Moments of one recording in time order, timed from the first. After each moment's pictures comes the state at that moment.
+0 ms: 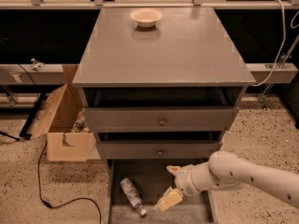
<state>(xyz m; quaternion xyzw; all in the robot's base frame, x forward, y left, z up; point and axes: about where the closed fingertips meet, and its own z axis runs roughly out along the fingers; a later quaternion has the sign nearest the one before) 0.437 -0.051 0.483 -0.49 0.77 0.31 0.26</state>
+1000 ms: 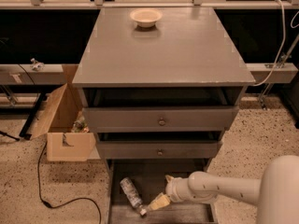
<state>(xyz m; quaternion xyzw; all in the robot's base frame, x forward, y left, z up) 0.498 -0.045 0.278 -0.44 0.82 0.25 0.27</state>
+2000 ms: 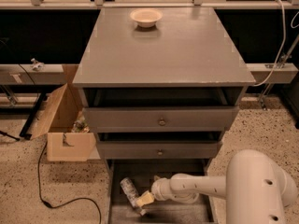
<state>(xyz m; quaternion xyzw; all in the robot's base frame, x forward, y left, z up) 0.532 0.013 0.208 -0.39 0.84 0.24 0.28</state>
